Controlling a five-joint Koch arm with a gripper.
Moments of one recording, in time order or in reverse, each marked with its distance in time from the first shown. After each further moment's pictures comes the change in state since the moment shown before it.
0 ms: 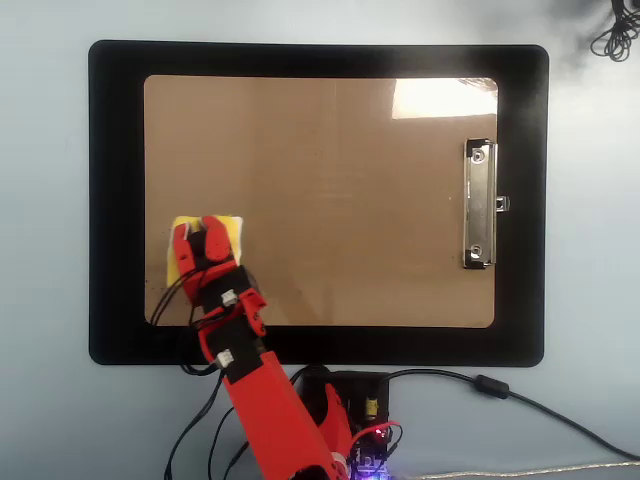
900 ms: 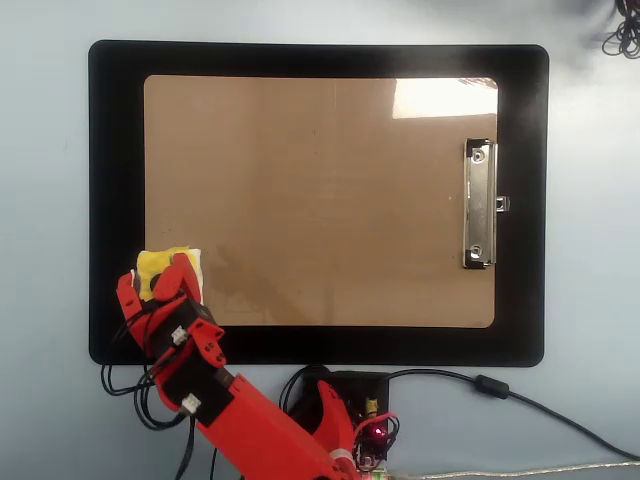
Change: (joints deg) arm -15.2 3.4 -11.7 19.9 -9.3
